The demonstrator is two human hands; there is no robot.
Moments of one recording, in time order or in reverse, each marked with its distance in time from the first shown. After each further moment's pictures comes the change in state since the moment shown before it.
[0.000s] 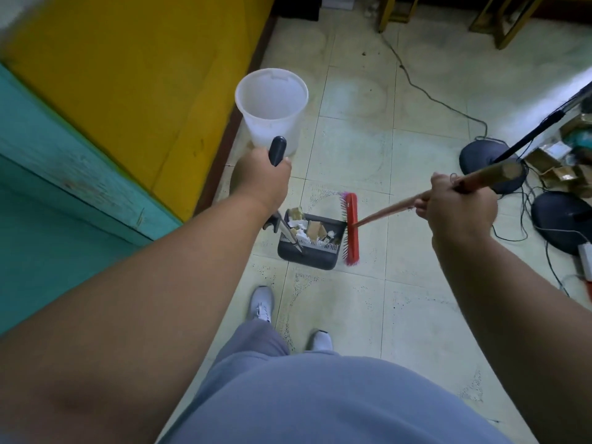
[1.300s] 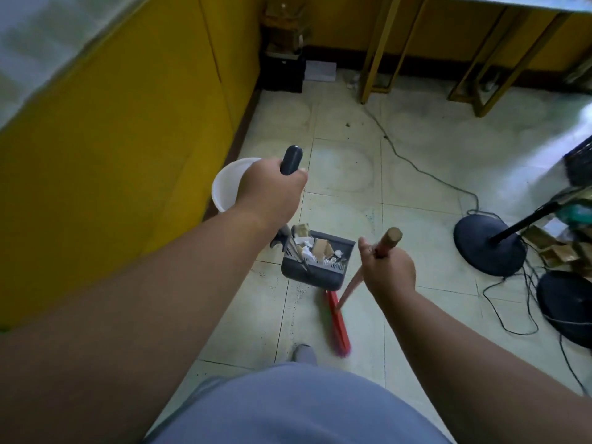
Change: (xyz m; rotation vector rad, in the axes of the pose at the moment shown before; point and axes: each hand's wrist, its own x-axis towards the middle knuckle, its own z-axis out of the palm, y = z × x) left_hand 0.288 0.207 0.024 -0.190 -0.096 0.058; right_hand 0.247 -0.105 0.198 -0.548 -0.221 -0.157
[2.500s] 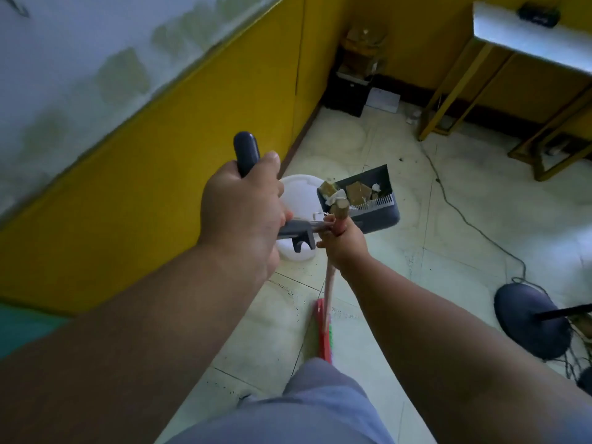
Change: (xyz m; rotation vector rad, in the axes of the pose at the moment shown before) left_hand 0.023 -0.052 -0.171 -0.778 0.446 -0.172; right_hand 0.024 -0.210 0.172 0.246 -0.415 -0.179
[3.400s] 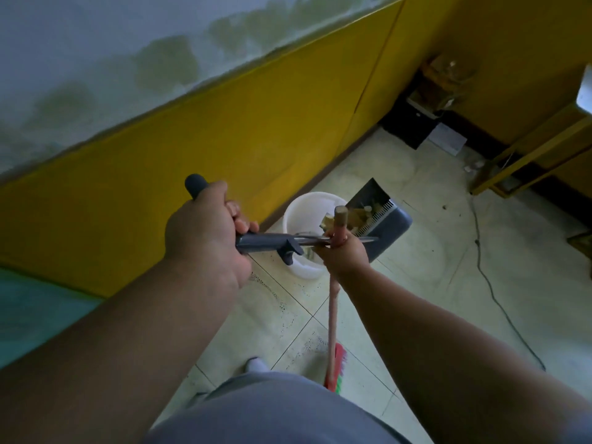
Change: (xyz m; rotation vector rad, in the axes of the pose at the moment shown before) left_hand 0.081 -0.014 0.007 -0.443 0.447 -0.349; right_hand 0.091 -0.050 -0.003 -0.354 -0.258 -0.140
